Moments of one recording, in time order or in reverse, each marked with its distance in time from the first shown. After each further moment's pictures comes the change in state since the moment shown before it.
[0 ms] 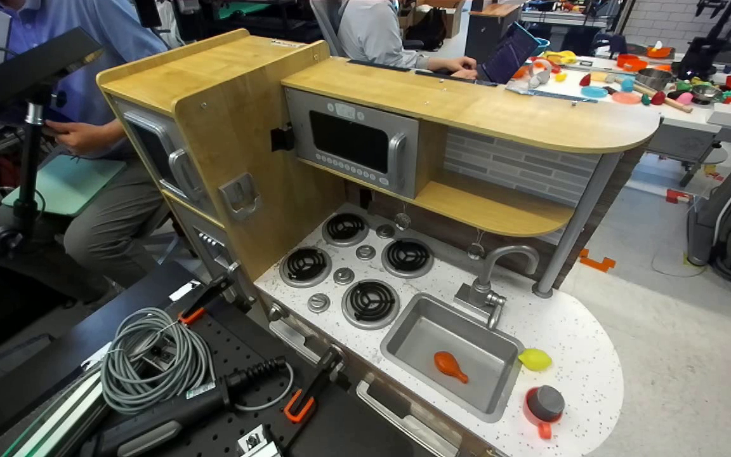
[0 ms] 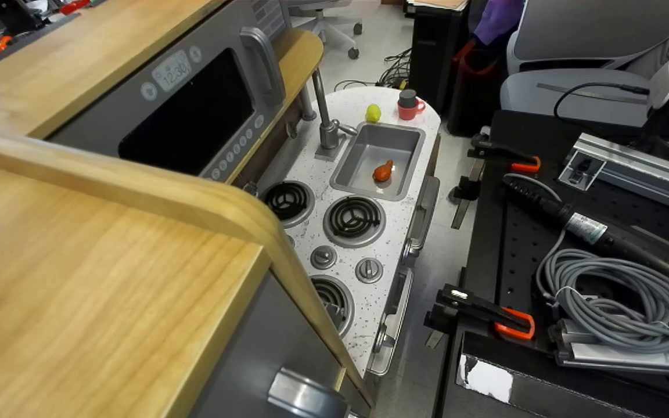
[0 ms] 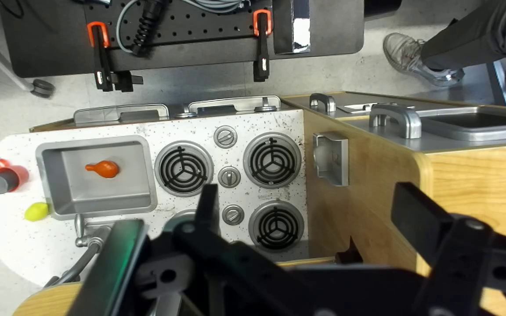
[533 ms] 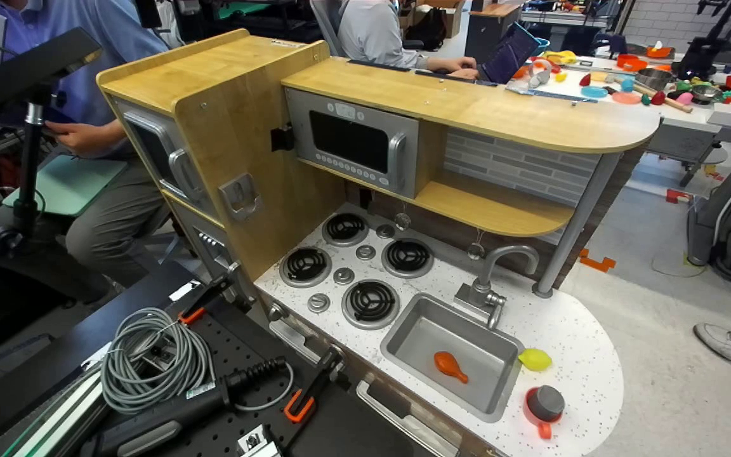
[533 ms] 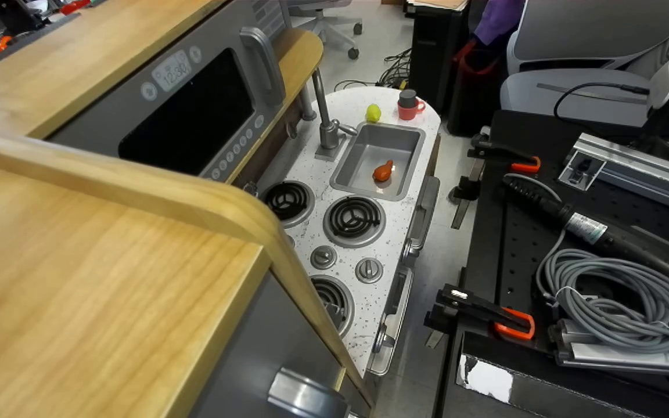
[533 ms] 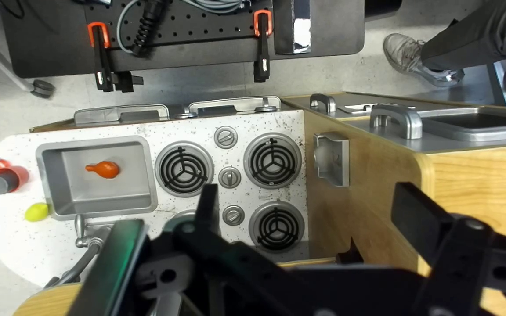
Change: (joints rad) arm 0.000 0.000 -0.002 -0.002 0.000 0.000 -0.002
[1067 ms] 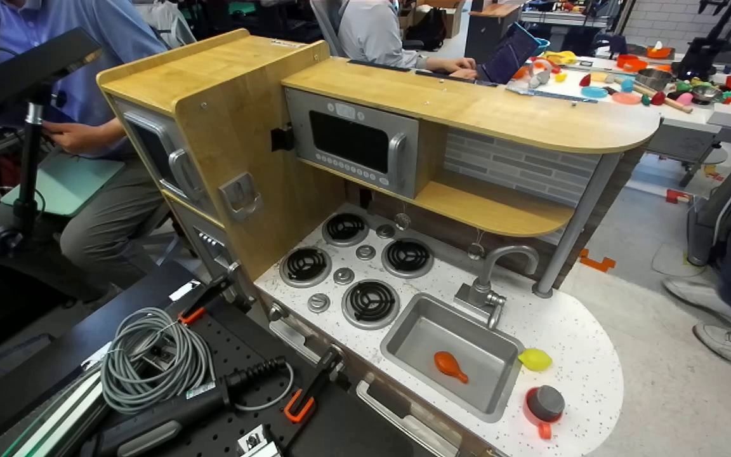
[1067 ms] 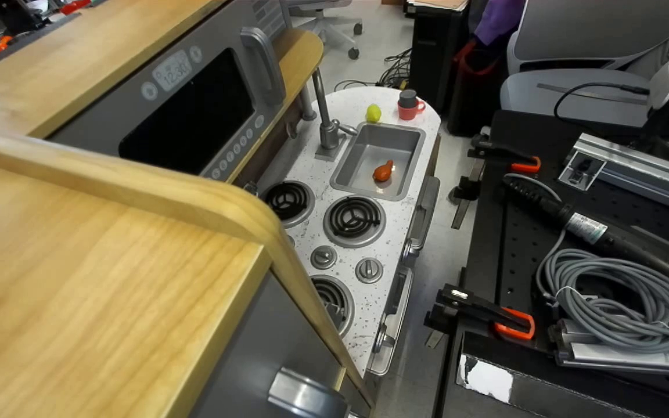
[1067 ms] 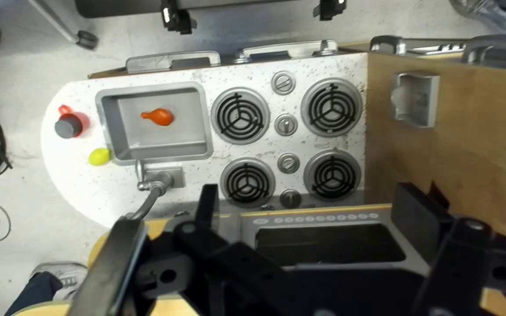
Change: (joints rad) arm -0.059 0.011 -0.077 -0.013 -0.136 0.133 -0.087
